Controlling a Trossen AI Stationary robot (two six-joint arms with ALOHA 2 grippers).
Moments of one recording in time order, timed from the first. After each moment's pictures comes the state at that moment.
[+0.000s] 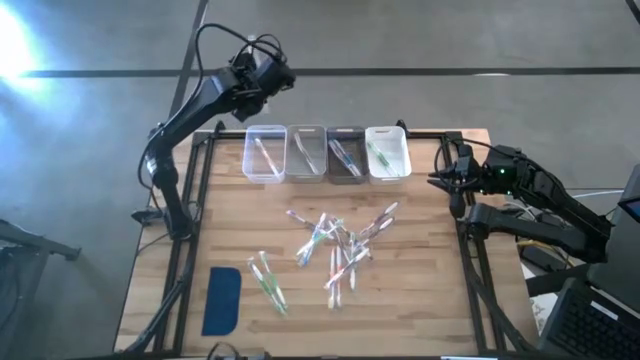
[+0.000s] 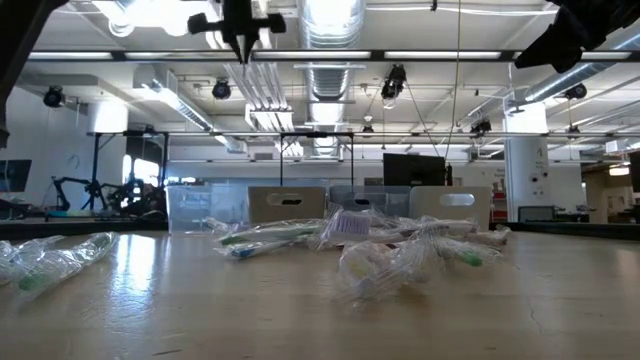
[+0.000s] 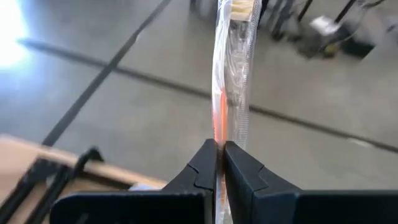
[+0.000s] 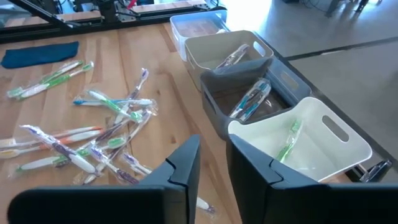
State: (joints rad) left arm 0.52 1.76 2.21 -1.37 -0.88 -1.12; right arm -0.47 0.40 0.74 -0.81 -0.14 -0.06
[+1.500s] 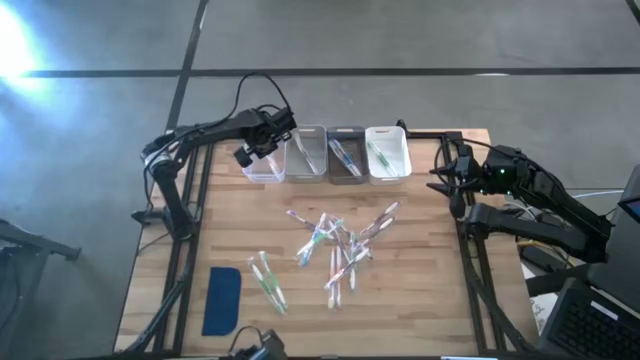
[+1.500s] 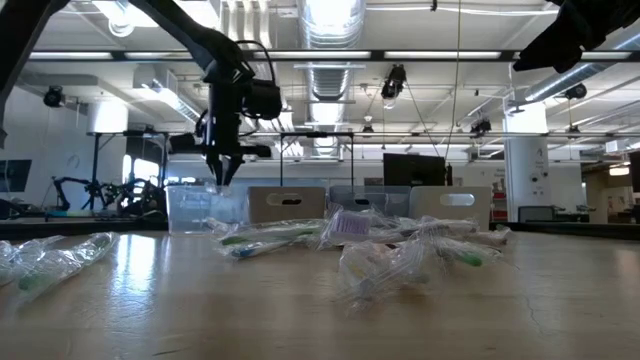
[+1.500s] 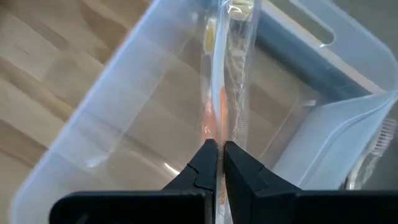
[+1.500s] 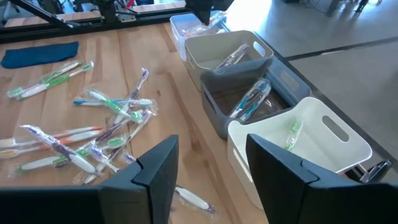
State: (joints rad) left arm 0.66 1.76 1.36 -0.95 -0.33 -1.52; right arm -0.47 0.40 0.74 -0.81 -0.14 -0.06
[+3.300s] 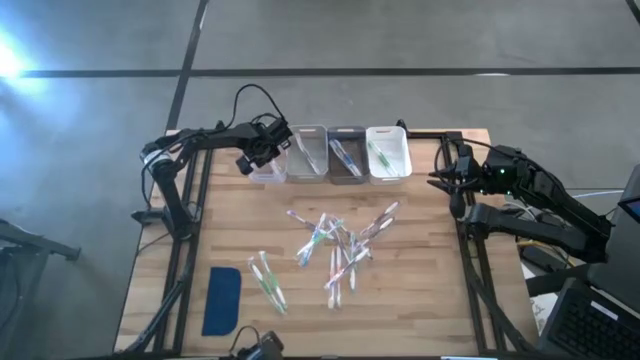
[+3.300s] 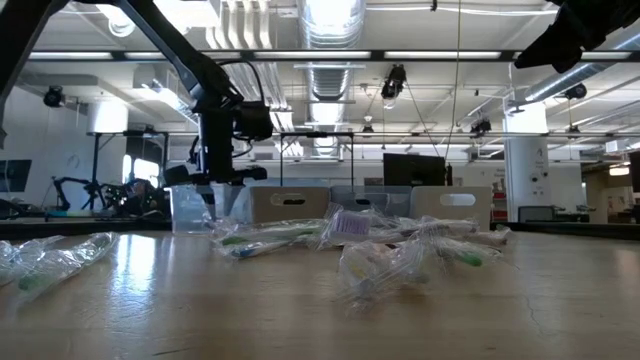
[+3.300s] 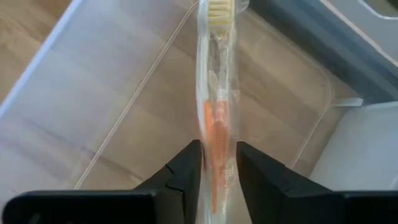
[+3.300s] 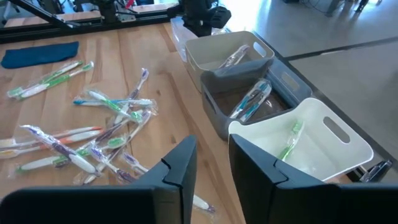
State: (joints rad) left arm 0.68 1.76 1.13 -0.64 -0.30 -1.46; right arm -0.47 0.40 0.74 -0.81 -0.14 -0.06
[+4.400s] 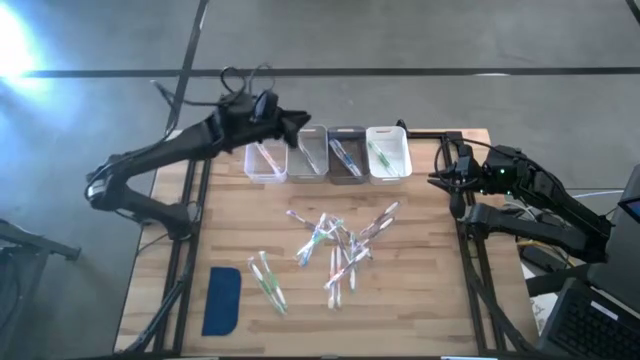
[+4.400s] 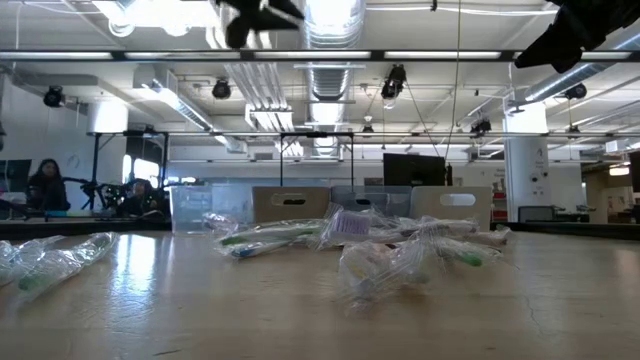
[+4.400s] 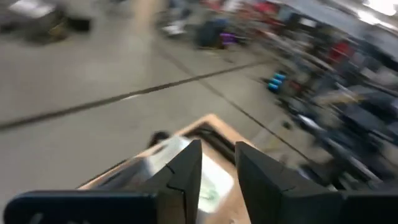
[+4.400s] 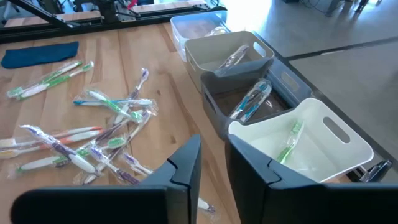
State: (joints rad) left arm 0.40 1.27 1.30 -0.16 -0.10 -0.42; right arm -0.47 0.40 0.74 -0.81 -0.14 -0.06
